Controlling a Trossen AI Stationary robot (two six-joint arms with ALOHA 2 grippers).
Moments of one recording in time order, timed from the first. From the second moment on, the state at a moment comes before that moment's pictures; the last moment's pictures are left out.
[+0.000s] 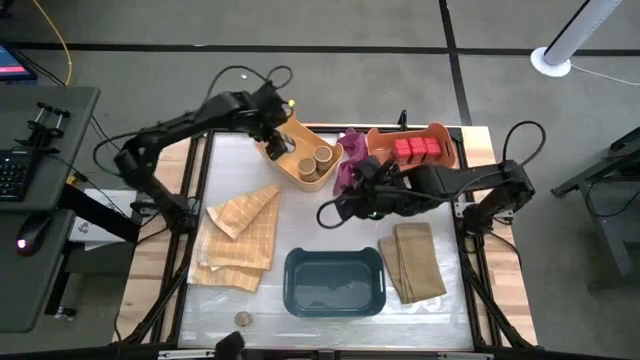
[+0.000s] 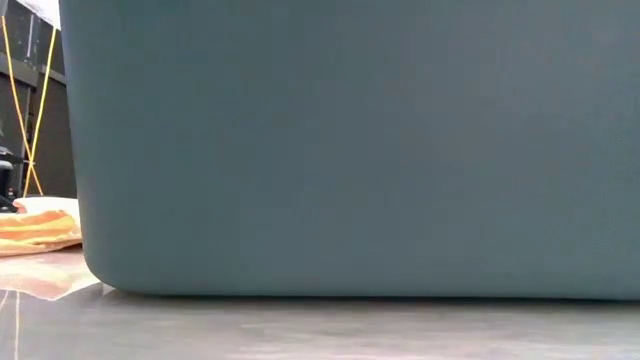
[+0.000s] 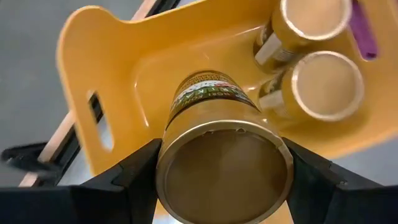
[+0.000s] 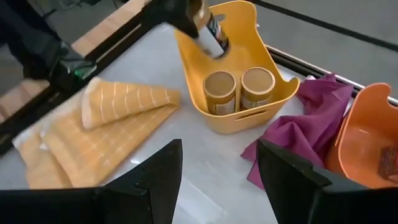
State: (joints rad) left arm 0.64 1.60 1.45 -0.99 -0.02 0.08; right arm 0.22 1.67 1.85 -1.16 0.67 0.95
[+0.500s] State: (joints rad) left arm 0.63 1.77 1.53 -0.97 0.02 0.09; right arm 0.17 1.57 1.85 -1.16 0.68 1.05
